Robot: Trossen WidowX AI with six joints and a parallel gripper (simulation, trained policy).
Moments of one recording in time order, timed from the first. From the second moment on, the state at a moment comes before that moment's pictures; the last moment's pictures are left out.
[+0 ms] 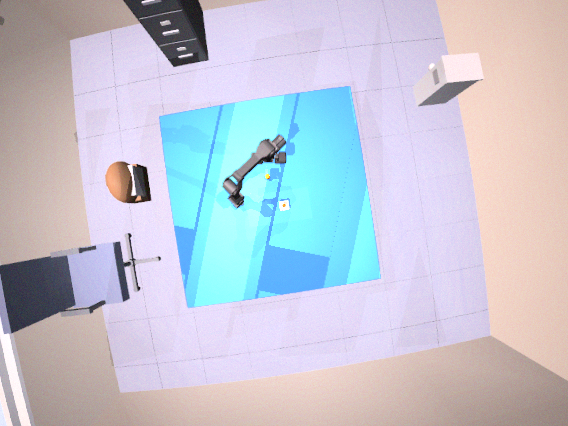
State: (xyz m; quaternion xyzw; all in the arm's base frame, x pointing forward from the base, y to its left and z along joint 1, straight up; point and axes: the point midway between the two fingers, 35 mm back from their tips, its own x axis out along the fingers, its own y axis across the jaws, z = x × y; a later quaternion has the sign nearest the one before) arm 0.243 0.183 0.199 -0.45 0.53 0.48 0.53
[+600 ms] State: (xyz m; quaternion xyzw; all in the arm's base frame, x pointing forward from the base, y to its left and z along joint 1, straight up) arm 0.243 0.153 0.176 -0.43 0.59 0.46 0.51
